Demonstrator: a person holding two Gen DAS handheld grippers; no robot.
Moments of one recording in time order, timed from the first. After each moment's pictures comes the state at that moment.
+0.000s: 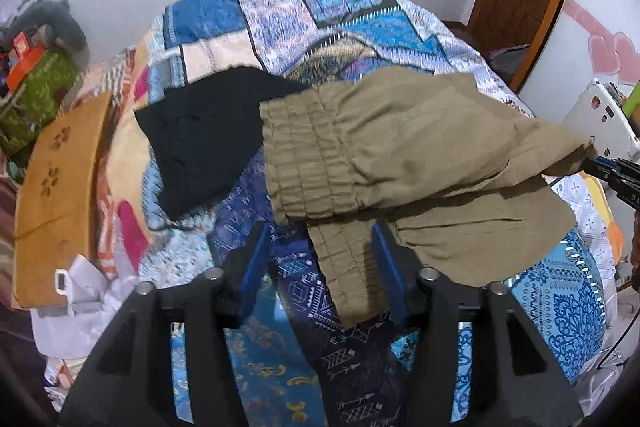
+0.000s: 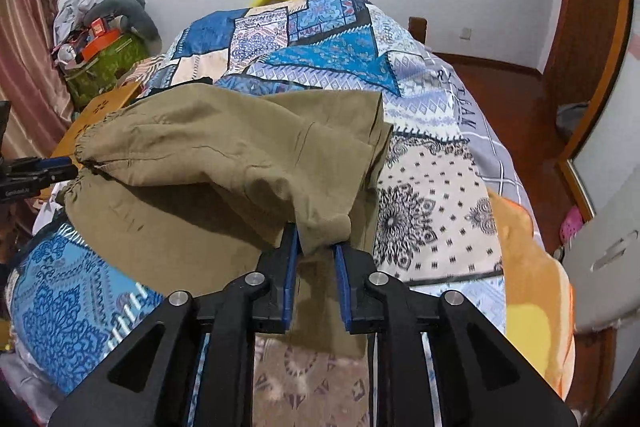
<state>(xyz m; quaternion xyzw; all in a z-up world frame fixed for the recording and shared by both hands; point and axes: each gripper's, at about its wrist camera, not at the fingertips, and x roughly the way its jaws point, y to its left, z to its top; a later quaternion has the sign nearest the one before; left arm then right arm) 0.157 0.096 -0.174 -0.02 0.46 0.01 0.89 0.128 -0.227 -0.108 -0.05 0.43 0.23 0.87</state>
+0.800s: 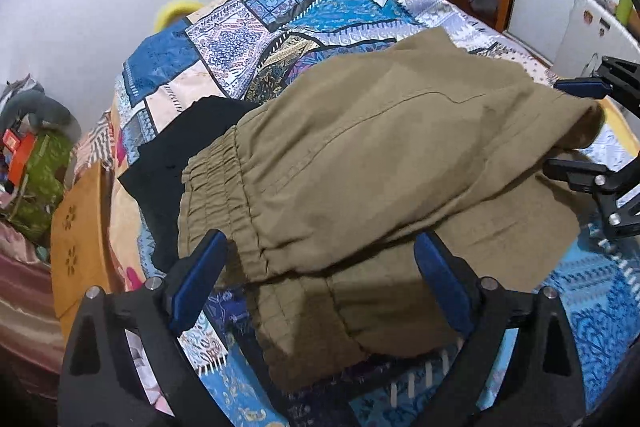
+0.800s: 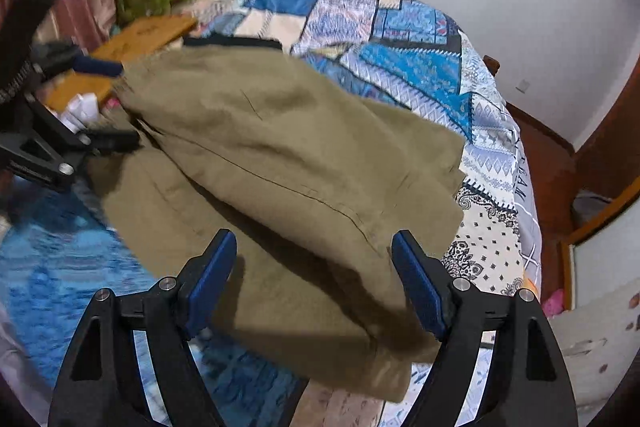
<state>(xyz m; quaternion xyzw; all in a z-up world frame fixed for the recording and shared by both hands) 0.203 0.025 -0.193 0.13 0.48 -0.01 0.87 0.129 -0.124 -0.129 -0.23 0.41 0.29 0.83</state>
